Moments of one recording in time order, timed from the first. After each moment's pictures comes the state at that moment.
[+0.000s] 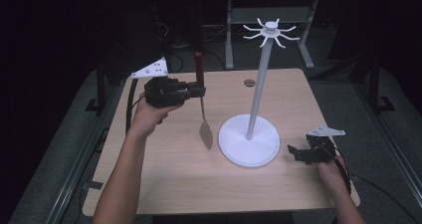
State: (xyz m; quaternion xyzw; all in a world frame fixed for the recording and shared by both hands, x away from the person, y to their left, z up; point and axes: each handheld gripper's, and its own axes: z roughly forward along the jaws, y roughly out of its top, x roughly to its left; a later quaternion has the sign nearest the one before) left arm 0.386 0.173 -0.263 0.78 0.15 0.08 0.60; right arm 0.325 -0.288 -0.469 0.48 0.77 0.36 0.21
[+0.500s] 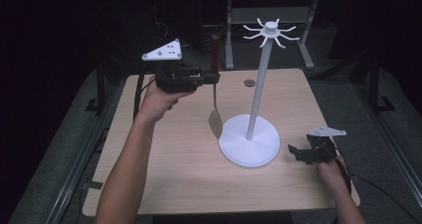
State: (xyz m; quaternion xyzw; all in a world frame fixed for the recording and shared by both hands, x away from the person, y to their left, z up) left arm 0.392 0.141 -0.223 0.79 0.10 0.09 0.60; right arm 0.325 -0.290 -0.469 0.48 0.77 0.36 0.21
